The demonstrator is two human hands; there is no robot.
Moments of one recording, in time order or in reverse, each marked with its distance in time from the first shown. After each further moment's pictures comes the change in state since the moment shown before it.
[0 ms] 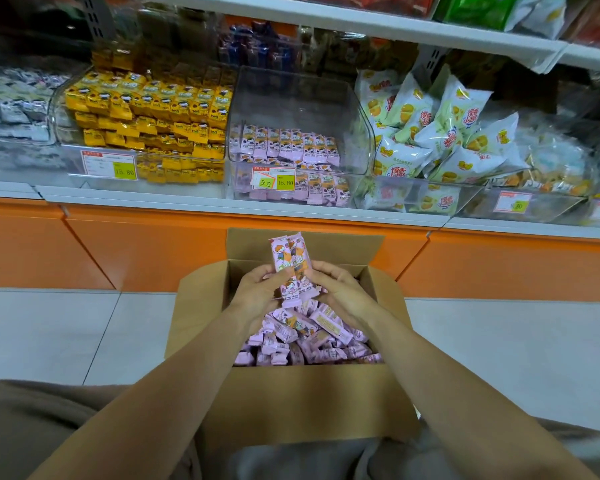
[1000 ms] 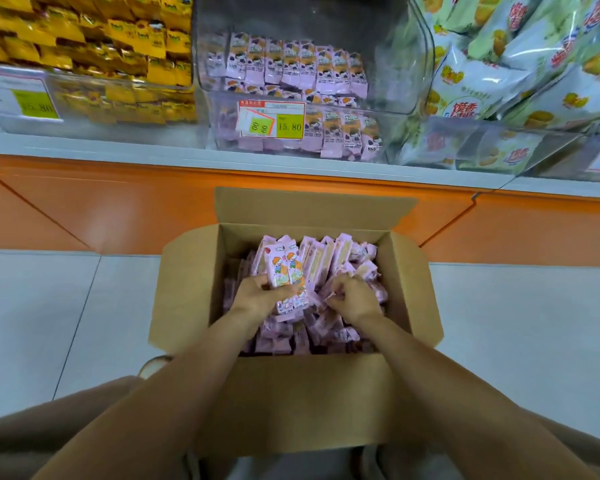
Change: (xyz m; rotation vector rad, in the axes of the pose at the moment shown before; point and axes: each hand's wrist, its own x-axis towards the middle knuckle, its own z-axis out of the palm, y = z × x) left_hand 0.062 -0.075 -0.026 0.265 0.111 -0.209; right_hand 0.056 0.122 -0.054 -1.044 0.217 0.197
